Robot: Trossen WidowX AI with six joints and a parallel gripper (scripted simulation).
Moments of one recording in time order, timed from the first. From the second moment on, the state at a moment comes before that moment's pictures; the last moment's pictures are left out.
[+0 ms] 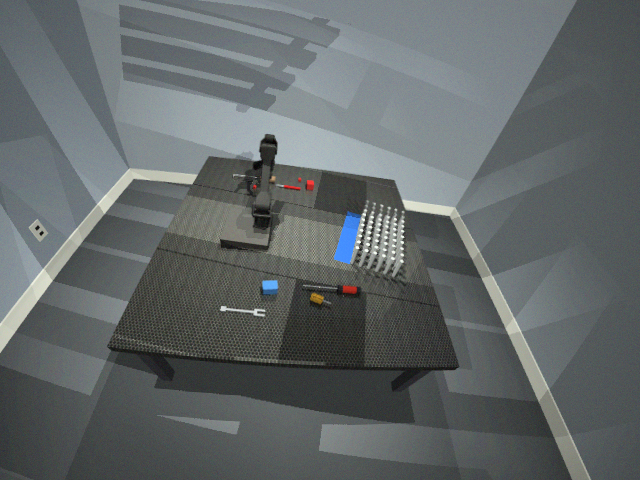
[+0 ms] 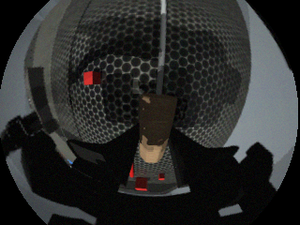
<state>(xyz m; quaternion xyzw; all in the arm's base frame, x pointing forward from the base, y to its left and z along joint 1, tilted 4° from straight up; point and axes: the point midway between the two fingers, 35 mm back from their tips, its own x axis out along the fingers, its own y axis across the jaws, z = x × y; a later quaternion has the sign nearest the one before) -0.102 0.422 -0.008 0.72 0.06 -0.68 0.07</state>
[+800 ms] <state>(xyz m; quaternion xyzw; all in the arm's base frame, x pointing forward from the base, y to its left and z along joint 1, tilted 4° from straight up) -0.102 0.422 -0.008 0.72 0.06 -0.68 0.07</state>
